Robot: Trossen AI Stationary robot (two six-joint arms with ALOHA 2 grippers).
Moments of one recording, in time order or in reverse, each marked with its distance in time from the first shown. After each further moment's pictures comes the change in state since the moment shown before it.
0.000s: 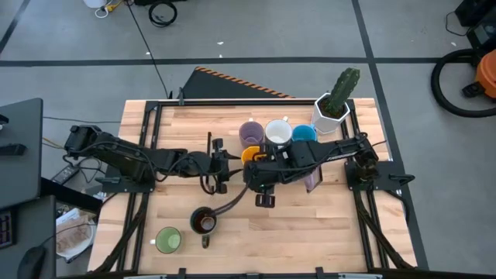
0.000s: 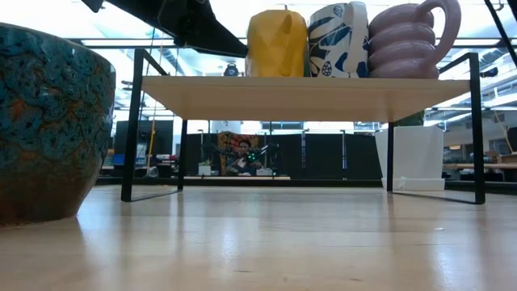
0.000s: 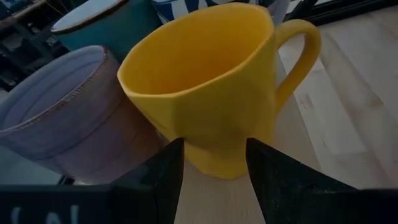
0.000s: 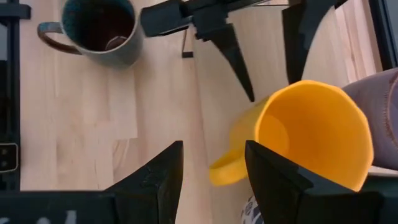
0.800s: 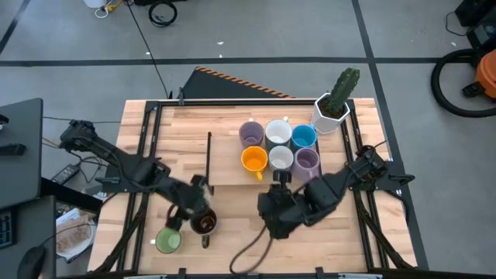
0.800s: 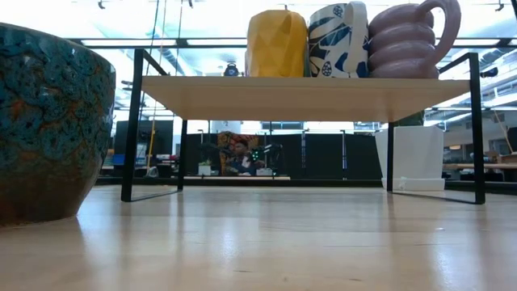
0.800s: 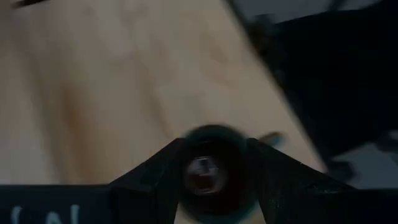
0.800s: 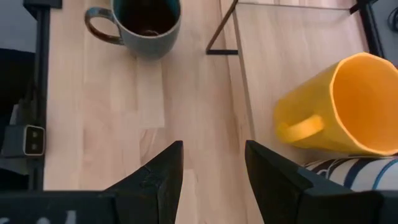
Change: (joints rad) left arm -0.326 -0.102 0.293 -0.843 0.395 -0.299; right arm 0.251 -0.005 -0.048 -0.021 0.190 0.185
